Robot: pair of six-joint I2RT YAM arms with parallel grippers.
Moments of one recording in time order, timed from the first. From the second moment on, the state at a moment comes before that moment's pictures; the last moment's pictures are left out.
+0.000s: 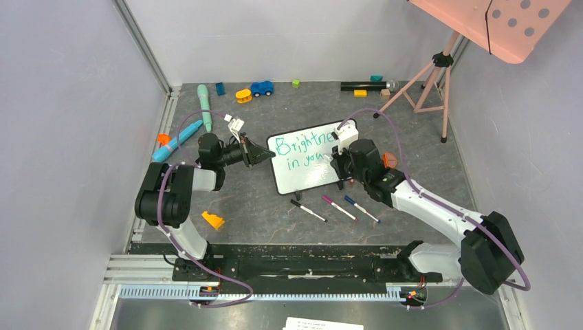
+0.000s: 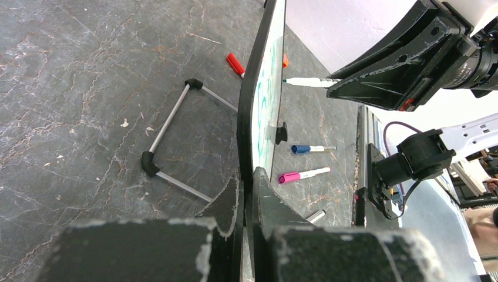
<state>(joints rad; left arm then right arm) -0.12 1.72 0.62 1.03 1.05 -0.56 0.63 1.23 0.75 -0.04 0.11 0.07</state>
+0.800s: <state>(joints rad) -0.12 1.72 0.62 1.02 1.05 -0.56 0.63 1.27 0.77 -0.04 0.11 0.07</state>
